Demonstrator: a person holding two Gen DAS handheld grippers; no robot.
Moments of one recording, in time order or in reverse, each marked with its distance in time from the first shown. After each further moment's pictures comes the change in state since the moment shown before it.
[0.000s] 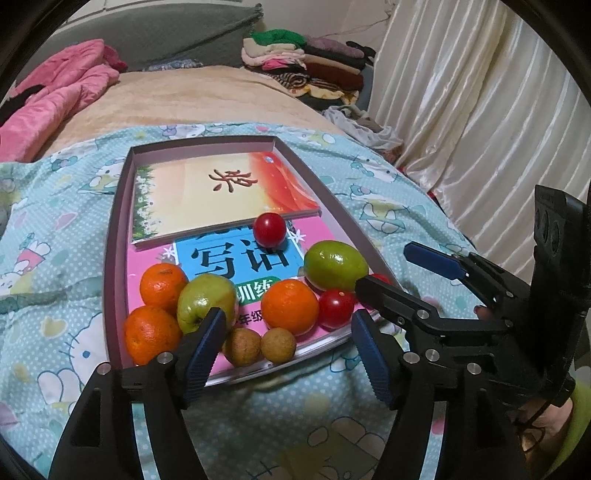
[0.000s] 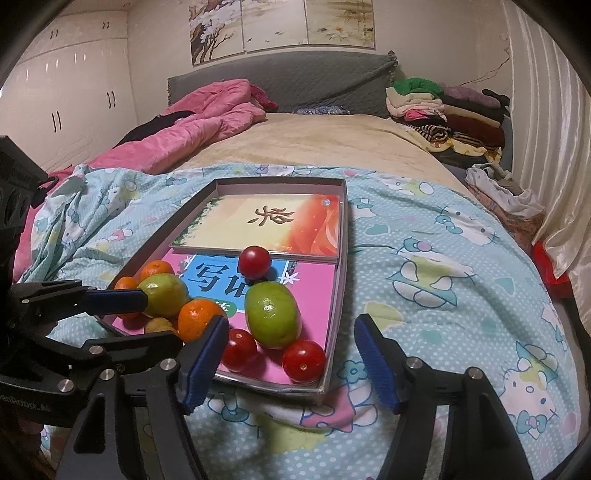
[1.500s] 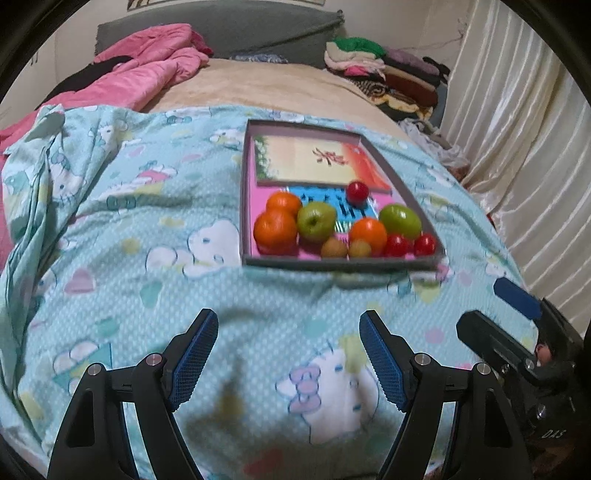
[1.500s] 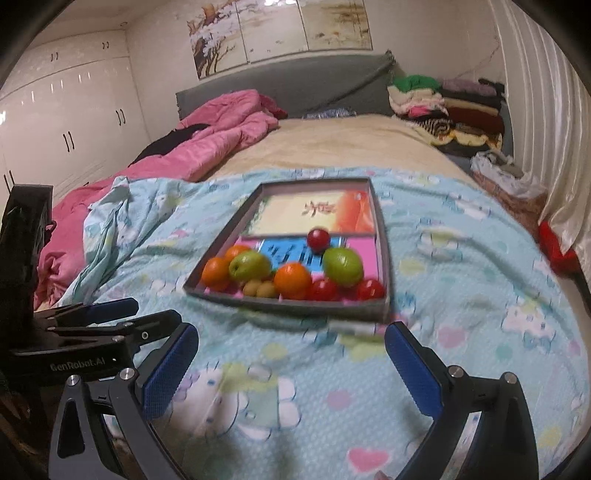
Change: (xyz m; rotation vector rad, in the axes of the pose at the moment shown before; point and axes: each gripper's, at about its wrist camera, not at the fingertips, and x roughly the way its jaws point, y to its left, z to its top) left arm -0.078 0.018 -0.071 -0.180 0.002 0.247; right arm -0.084 0.056 -0.038 0.072 0.000 0.074
